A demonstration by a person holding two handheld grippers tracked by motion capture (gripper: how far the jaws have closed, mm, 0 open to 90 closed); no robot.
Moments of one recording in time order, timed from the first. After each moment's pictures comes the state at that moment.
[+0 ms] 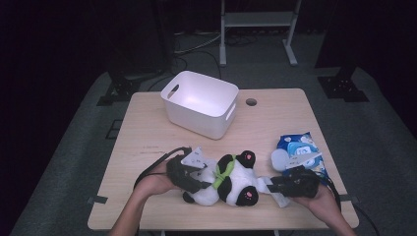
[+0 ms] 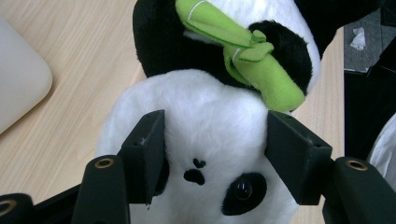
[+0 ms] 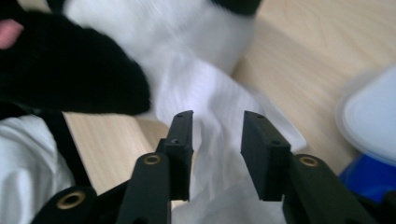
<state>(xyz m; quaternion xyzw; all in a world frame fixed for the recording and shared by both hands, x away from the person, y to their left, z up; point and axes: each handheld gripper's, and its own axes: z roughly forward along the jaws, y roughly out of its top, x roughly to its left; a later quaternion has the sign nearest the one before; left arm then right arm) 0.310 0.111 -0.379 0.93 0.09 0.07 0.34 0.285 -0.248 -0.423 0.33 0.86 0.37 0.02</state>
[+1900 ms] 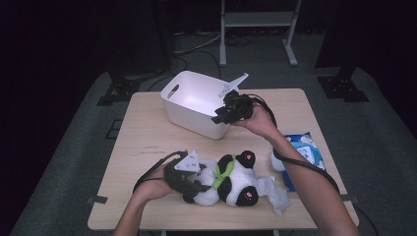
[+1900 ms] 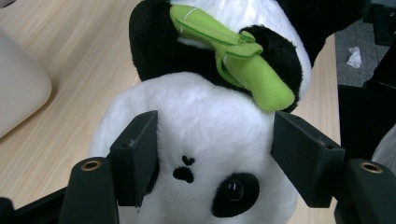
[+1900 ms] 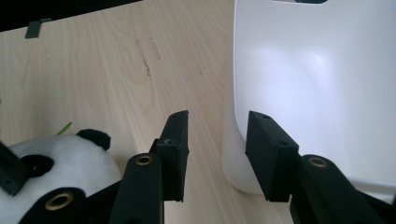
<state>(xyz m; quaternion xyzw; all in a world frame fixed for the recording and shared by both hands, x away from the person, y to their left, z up) 0.302 0.120 -0.388 0.92 0.09 0.08 0.37 0.466 -0.094 -0.319 0.18 0.90 0.38 0.08</state>
